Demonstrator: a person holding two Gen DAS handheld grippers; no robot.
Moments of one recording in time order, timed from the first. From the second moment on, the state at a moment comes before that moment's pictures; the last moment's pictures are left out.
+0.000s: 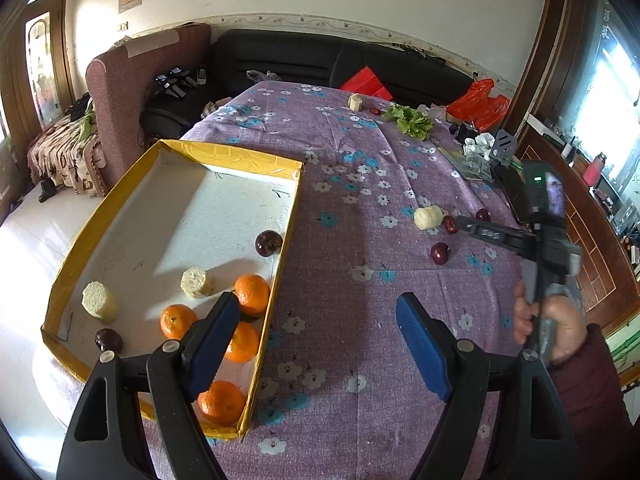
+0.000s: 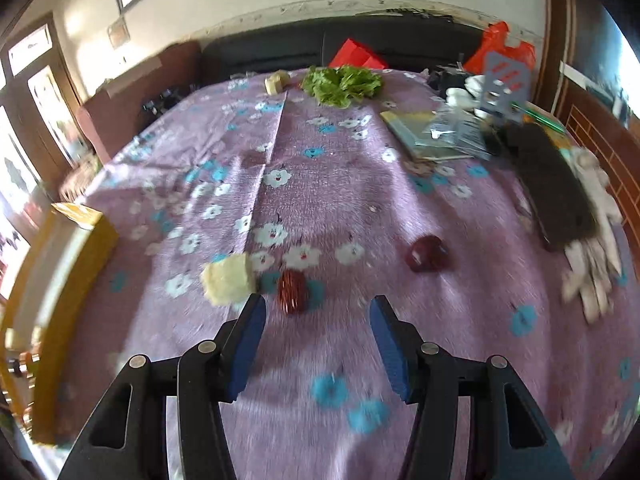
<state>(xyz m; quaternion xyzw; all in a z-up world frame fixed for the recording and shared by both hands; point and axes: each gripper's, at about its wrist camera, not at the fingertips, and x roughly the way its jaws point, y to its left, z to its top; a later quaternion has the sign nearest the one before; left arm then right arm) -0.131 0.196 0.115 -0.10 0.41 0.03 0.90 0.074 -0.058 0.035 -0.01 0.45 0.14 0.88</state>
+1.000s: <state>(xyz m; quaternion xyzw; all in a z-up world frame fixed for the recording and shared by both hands) 0.023 0.036 0.008 0.06 0.47 -0.11 0.87 0.059 -0.120 0.024 0.11 0.44 0.17 0.87</state>
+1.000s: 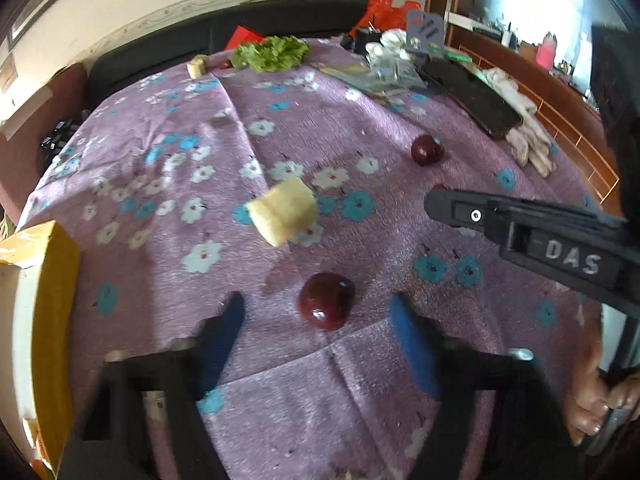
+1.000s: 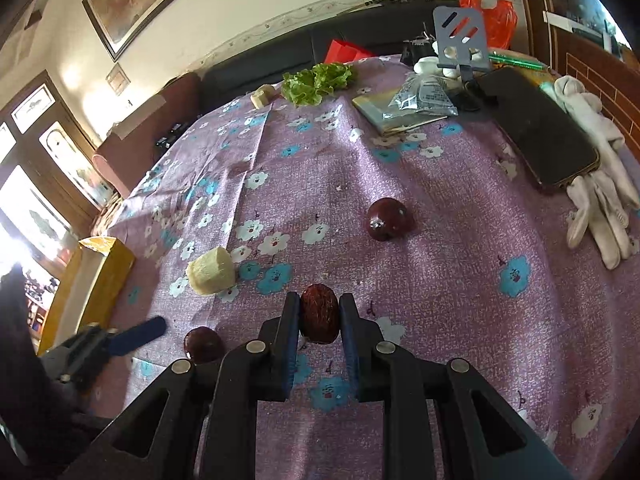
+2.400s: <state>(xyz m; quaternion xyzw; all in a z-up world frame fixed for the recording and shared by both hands) -0.169 0.351 0.057 -0.19 0.41 0.16 0.88 -0.035 0.223 0.042 -0.02 0.48 0.41 0.78</state>
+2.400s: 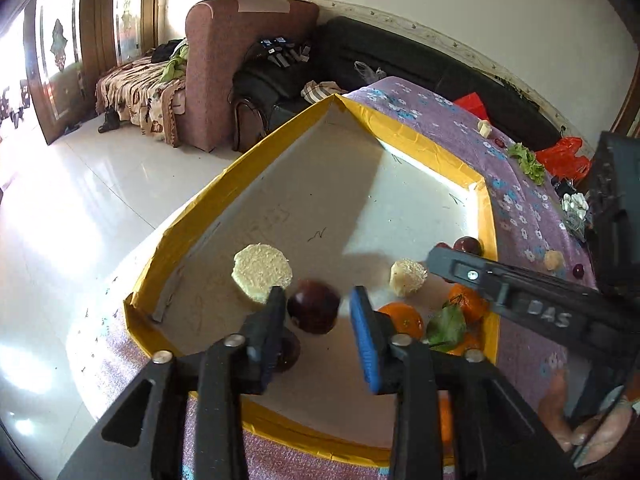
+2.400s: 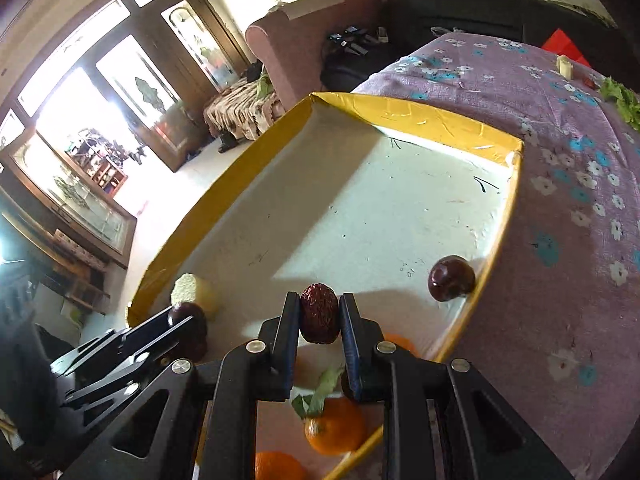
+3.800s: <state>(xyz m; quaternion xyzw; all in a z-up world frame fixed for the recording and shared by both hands) -0.143 0.180 0.107 -0.10 0.42 0.03 0.90 0.008 -0.181 0.068 0.10 0.43 0.09 0.89</state>
